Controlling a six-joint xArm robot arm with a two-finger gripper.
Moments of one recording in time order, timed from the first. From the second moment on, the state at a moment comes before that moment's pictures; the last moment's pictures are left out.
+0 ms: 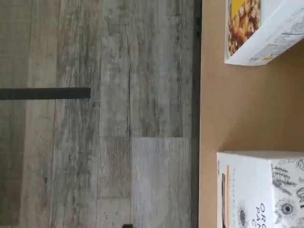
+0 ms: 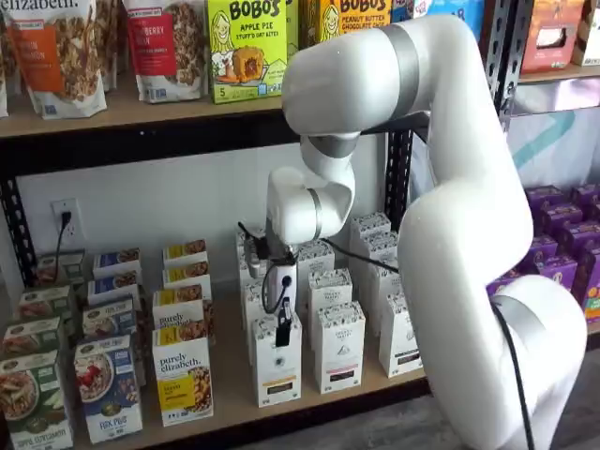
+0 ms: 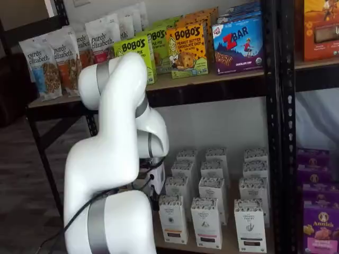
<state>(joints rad) 0.31 0.73 -1.21 0.17 0.47 -1.41</state>
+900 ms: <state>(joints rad) 0.26 0.93 -1.44 0.16 0.47 -1.44</state>
